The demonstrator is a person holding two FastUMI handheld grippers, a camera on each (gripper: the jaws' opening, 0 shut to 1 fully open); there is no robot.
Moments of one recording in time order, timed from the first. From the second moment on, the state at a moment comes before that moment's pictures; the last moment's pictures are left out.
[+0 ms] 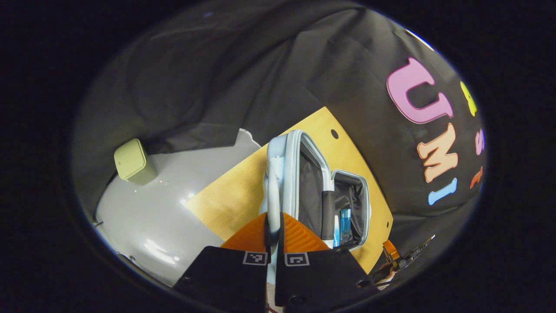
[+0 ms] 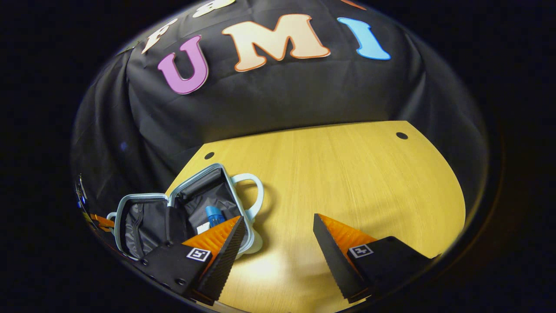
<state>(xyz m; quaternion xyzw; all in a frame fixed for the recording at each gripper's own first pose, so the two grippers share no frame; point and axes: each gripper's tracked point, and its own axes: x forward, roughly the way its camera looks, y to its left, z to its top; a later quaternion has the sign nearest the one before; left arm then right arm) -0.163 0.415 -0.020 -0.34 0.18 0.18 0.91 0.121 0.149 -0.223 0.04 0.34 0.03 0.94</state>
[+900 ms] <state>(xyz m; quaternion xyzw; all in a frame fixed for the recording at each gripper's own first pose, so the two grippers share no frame) -0.102 0.257 0.095 -0.20 0.20 0.10 0.95 0.091 0.073 -0.225 0.06 0.33 0.01 0.94</state>
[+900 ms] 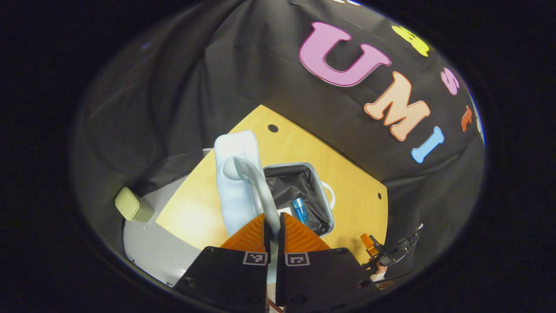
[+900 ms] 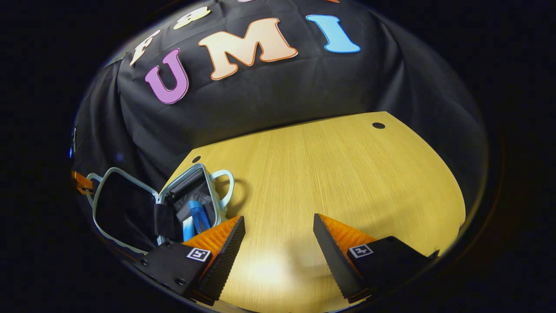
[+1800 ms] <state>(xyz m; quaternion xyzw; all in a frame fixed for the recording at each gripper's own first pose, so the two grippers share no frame) 0.066 0.078 0.072 -0.16 0.27 -0.08 0.95 0.050 -0.024 -0.196 0.06 0.33 -0.06 0.94</state>
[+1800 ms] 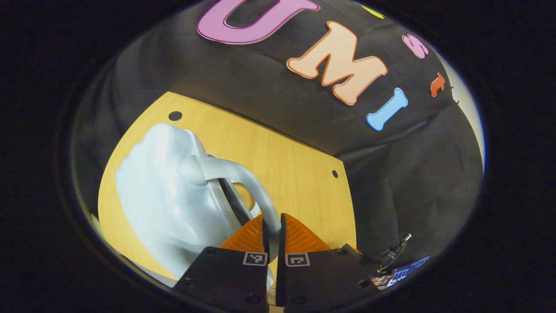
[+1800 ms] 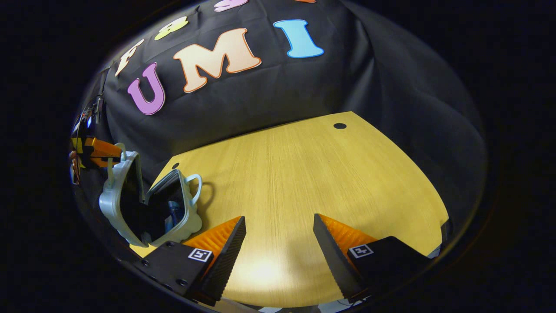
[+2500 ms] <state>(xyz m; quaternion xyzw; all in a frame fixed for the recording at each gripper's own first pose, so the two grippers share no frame) 0.143 0.037 -0.024 -0.12 0.35 -0.06 0.93 0.032 -0.078 -0.187 0.05 0.32 -0.08 0.94</state>
